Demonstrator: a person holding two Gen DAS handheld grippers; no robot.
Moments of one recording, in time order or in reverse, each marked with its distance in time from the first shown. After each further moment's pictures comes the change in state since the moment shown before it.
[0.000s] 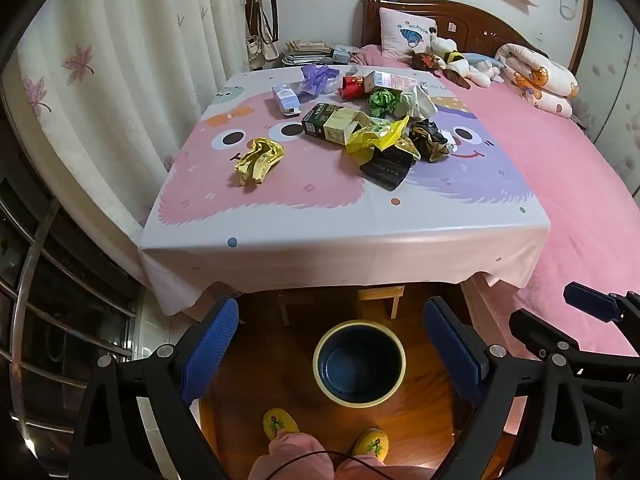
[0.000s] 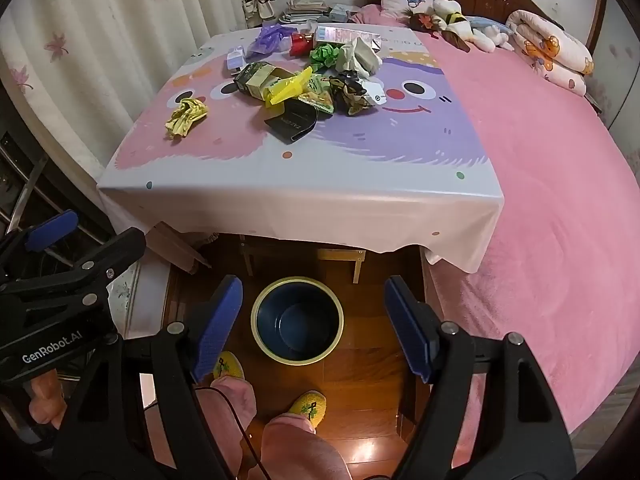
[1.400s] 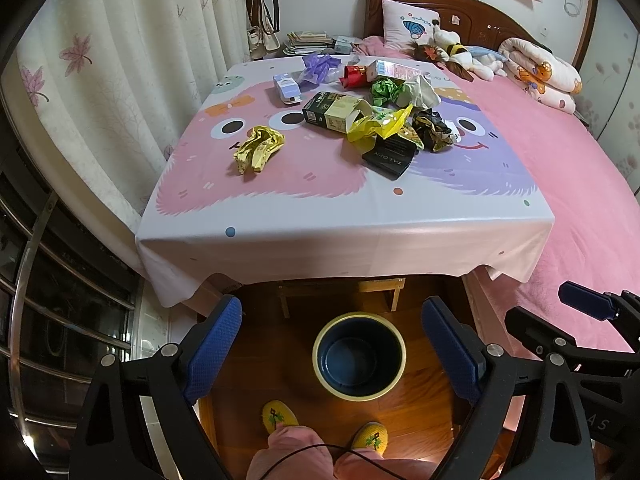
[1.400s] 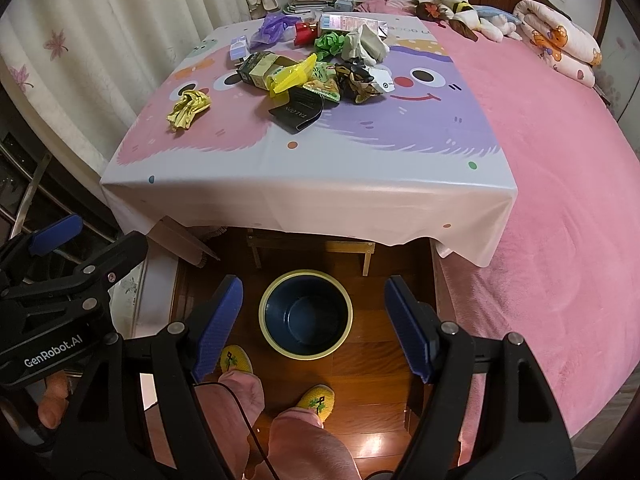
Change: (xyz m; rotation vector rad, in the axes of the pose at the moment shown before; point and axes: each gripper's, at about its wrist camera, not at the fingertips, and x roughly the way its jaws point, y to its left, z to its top) left arm 0.009 0.005 -0.006 -0.005 0.024 -0.003; right arm 0.012 -0.002 0.000 0.007 0.030 0.022
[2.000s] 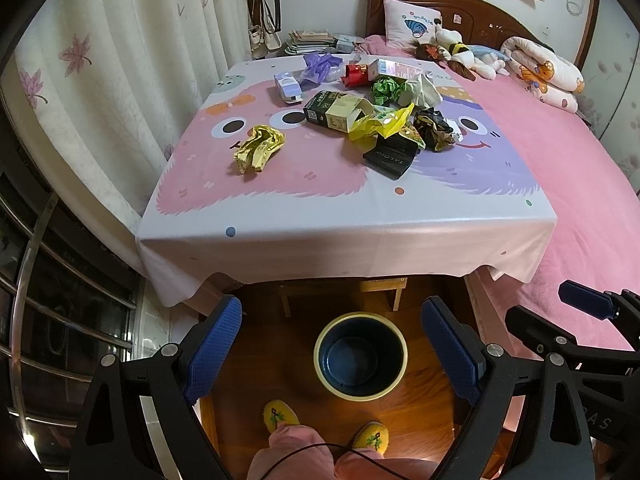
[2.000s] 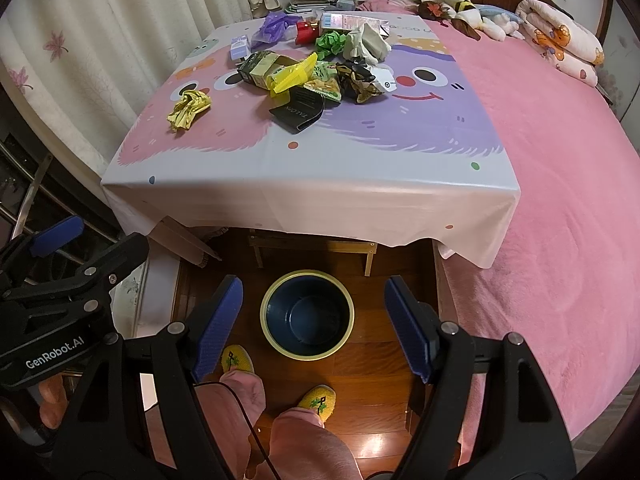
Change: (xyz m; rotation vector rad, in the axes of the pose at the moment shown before) left arm 0.004 0.000 -0.004 0.000 0.005 0.000; right arm 0.000 -0.001 0.002 0.003 0.002 0.004
